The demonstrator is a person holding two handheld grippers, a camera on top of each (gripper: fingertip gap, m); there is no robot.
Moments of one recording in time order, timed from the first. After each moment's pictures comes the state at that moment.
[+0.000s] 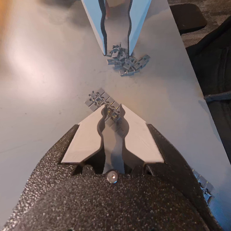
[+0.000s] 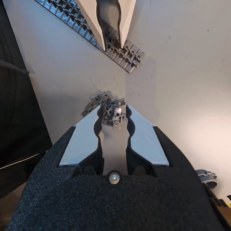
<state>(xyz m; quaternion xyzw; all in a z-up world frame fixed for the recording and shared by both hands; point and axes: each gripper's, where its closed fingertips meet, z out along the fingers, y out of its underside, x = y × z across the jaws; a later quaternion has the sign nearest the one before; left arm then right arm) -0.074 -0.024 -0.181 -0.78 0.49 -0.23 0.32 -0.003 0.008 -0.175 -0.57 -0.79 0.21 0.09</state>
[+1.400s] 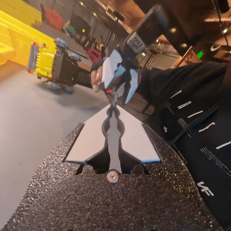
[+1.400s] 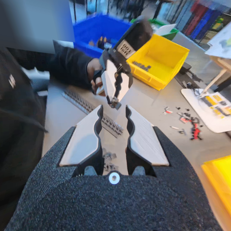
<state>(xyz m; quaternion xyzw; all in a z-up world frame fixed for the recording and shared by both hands) -0.051 -0.024 -0.056 -0.63 0.28 -0.57 0.45 -0.053 -0.017 -0.052 -0.45 -0.70 0.40 0.38</state>
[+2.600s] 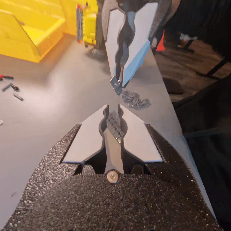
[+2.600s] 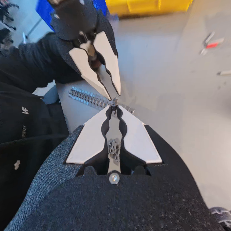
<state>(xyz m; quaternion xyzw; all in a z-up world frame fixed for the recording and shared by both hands) -0.090 0.002 -0.123 -0.77 0.34 -0.33 0.42 -0.081 0.013 -0.106 -0.65 -0.64 0.40 0.10</state>
